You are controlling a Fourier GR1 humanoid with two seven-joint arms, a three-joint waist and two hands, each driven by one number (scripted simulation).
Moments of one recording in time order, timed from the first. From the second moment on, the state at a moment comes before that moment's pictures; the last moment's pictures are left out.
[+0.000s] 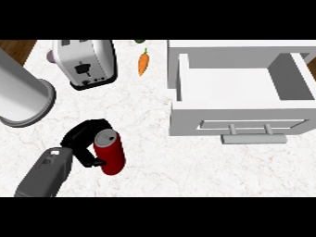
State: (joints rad) left arm -0.52 0.20 0.10 -0.39 -0.02 -0.76 -0.43; right arm 0.40 -0.04 -0.74 -2.21 -0.54 0.54 0.23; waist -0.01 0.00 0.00
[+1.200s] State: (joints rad) left arm -0.45 0.01 0.15 -1.05 0.29 -0.04 -0.22; right arm 0.48 -0.01 -0.73 -2.26 -0.56 0.51 0.21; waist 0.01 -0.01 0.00
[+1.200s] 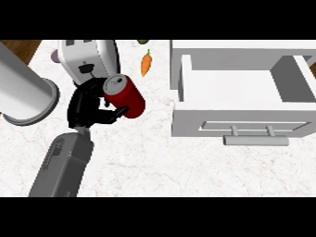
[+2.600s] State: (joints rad) left arm -0.91 0.00 -0.13 -1.19 0.27 0.50 0.16; right arm 0.43 -0.03 -0.70 -2.27 -0.56 0.47 0.25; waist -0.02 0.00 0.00
